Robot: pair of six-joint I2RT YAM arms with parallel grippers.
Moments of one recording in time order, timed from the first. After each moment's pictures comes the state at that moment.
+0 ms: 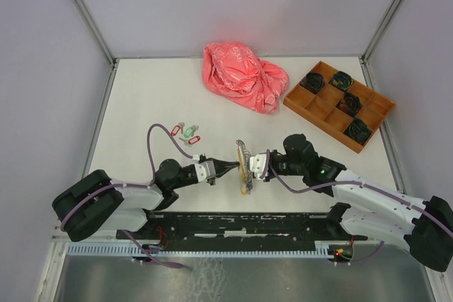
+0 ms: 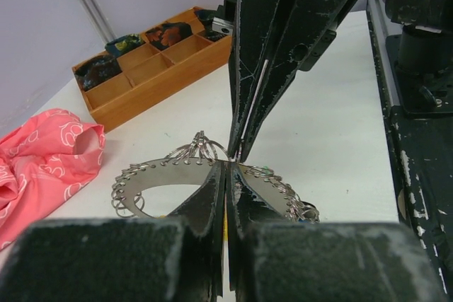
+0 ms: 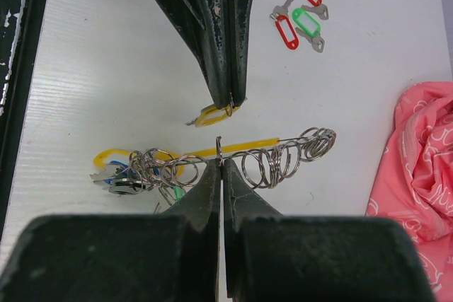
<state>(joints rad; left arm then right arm) -0.85 1.27 0.14 1.29 0.49 0.22 0.84 0.99 0.55 -0.04 -0.47 -0.76</state>
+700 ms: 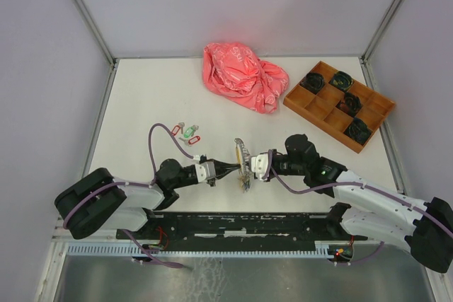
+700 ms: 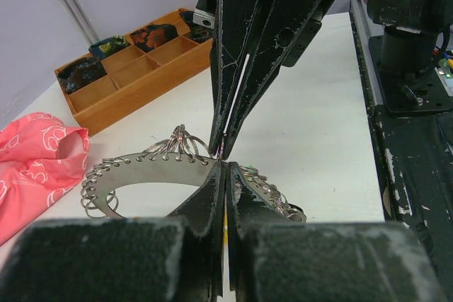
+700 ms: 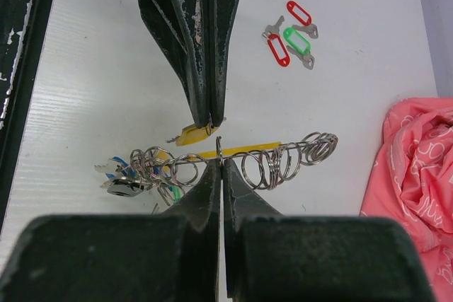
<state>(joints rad) -0.84 1.29 0.14 1.32 0.53 0.20 0.84 0.97 0.54 0.02 -0.49 -0.76</state>
